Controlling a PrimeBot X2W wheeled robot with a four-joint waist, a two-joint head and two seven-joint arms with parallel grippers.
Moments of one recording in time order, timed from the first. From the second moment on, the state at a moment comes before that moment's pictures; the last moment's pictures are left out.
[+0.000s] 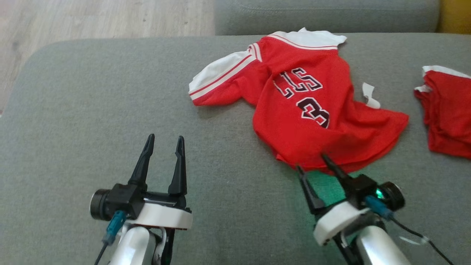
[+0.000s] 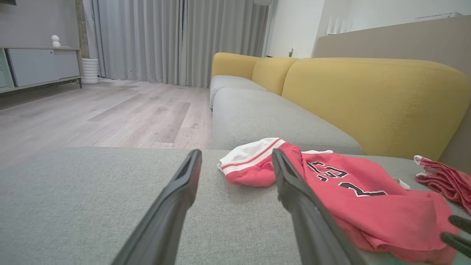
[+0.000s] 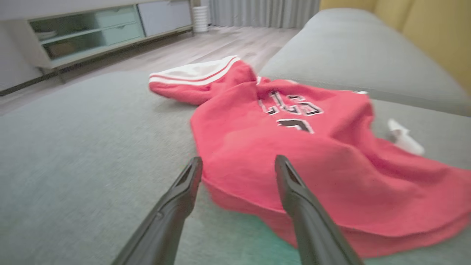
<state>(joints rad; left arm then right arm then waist) -0.16 0.05 -0.29 0.25 -0.25 0.02 -0.26 -0.11 -0.05 0.26 0.36 0.02 0.13 -0.14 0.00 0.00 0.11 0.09</state>
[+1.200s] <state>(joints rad) -0.17 0.05 -0.29 0.26 -0.25 0.03 -0.26 -0.15 -0.25 0.11 0.42 0.05 0.13 -0.07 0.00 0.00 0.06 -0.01</state>
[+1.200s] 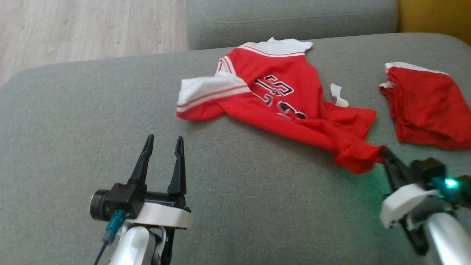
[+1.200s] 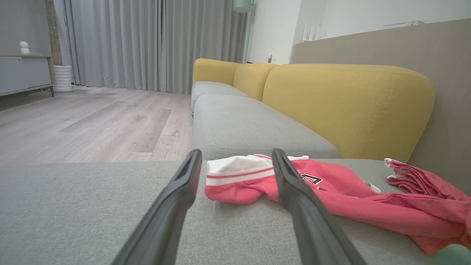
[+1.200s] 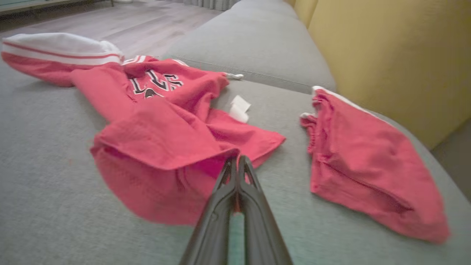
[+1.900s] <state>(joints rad) -0.17 0.05 -0.29 0.26 -0.25 0.02 -0.26 -0.13 -0.08 0.02 0.22 0.01 0.13 -0.20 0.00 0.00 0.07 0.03</state>
